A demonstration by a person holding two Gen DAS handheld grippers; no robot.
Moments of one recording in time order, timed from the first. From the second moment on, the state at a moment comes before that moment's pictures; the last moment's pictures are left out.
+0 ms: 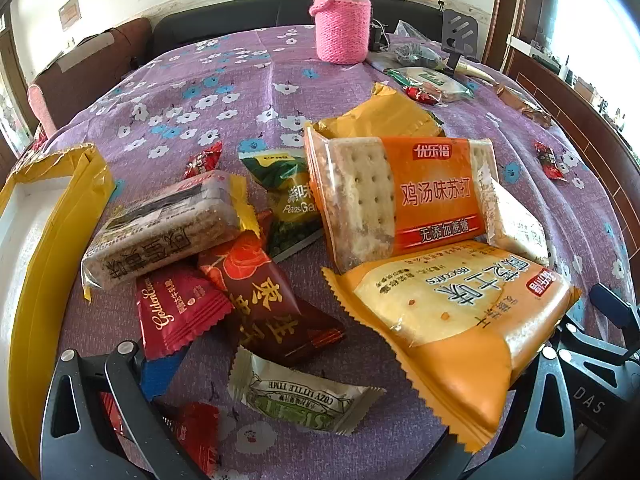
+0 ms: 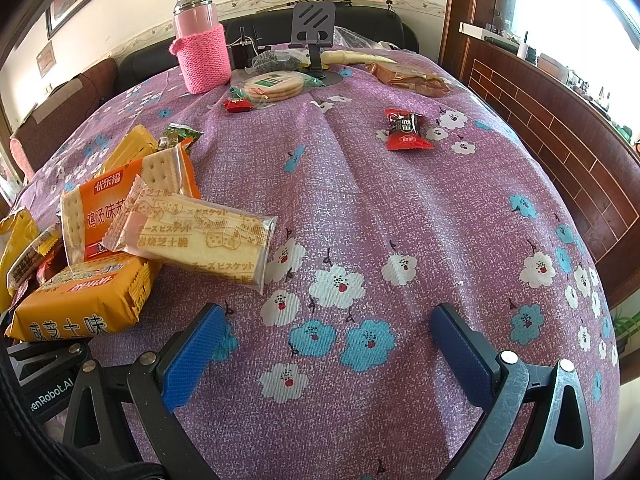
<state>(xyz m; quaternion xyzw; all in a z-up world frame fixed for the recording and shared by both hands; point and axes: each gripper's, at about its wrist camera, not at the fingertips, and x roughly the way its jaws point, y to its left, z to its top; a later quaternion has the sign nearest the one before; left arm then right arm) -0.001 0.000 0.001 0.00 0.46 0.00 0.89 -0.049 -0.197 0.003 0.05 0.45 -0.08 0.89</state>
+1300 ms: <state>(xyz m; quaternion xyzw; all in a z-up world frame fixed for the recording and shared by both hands) -0.147 0.153 0.119 -0.09 0.22 -0.03 0.97 -0.085 -0.194 0.021 0.01 0.48 -0.05 0.88</state>
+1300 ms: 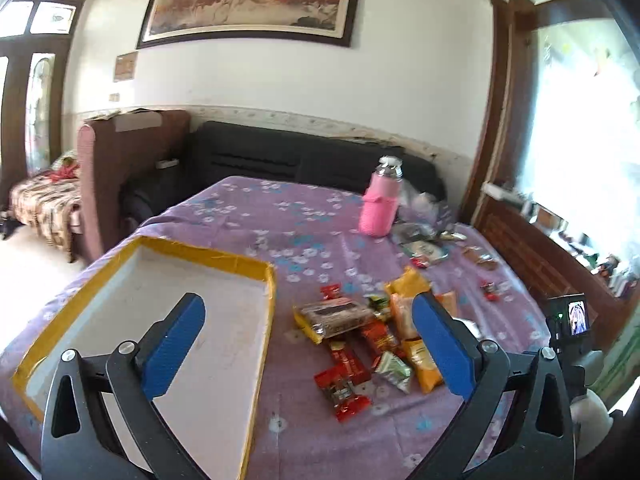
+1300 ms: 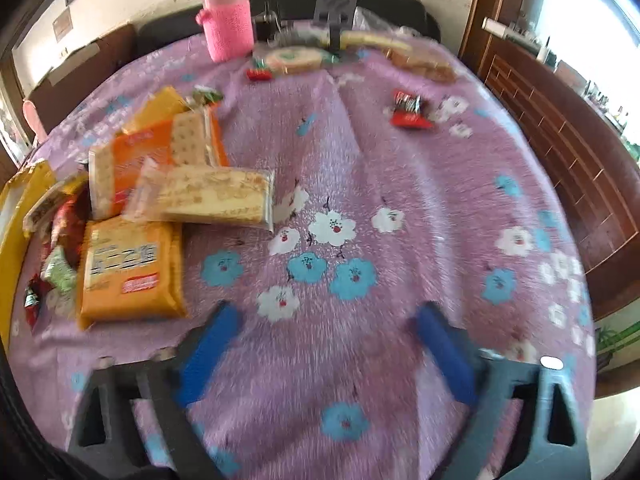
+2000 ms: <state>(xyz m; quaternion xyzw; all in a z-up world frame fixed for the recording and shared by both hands) -0.144 0.183 0.096 -0.12 0.26 -0.04 0.96 -0.065 -0.003 0.033 -0.12 0.43 0.21 0.87</state>
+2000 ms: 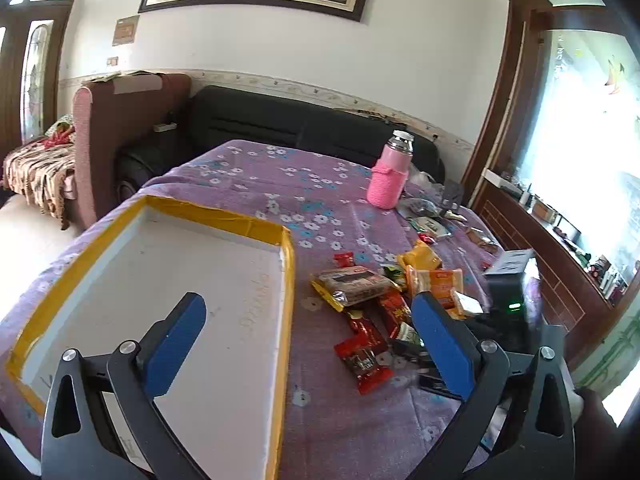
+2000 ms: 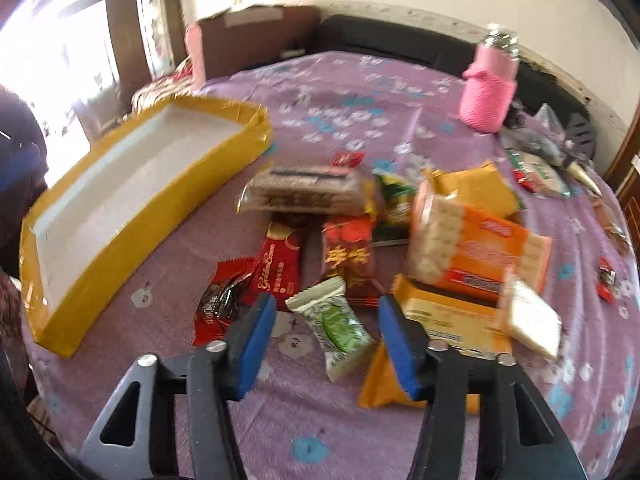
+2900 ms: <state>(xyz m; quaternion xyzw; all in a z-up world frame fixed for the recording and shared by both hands) -0.086 0.101 0.028 -0.07 0.44 -0.11 0.89 -0.061 -0.087 0.044 0.13 0.40 0.26 0.87</state>
